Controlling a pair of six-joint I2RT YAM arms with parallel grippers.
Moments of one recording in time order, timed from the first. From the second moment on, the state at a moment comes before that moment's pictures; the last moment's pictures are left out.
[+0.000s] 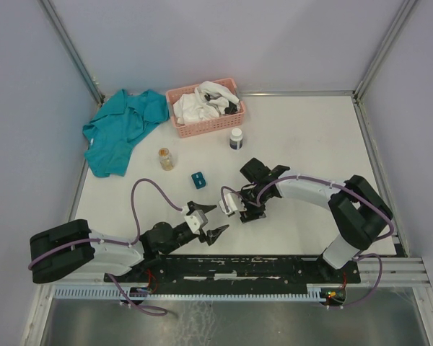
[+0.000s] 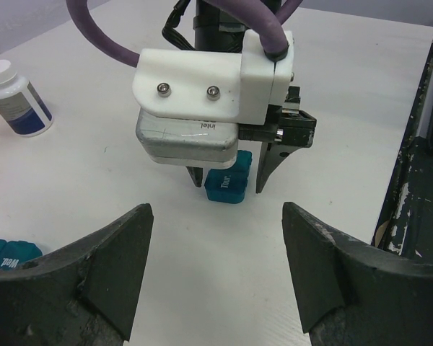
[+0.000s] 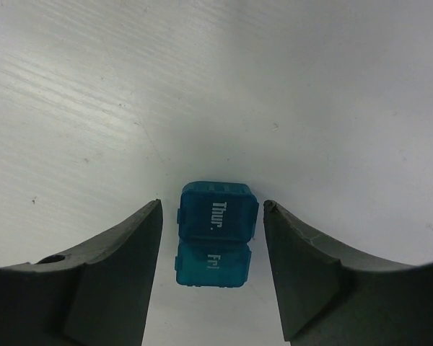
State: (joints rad) left arm -1.18 1.14 0.01 1.15 -0.16 0.09; right arm 0.75 1.64 0.95 -0.60 -0.49 -1.20
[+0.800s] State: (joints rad) left arm -1.18 1.15 0.01 1.15 -0.14 0.09; right arm 0.68 1.65 1.00 -0.62 -0.56 -1.12
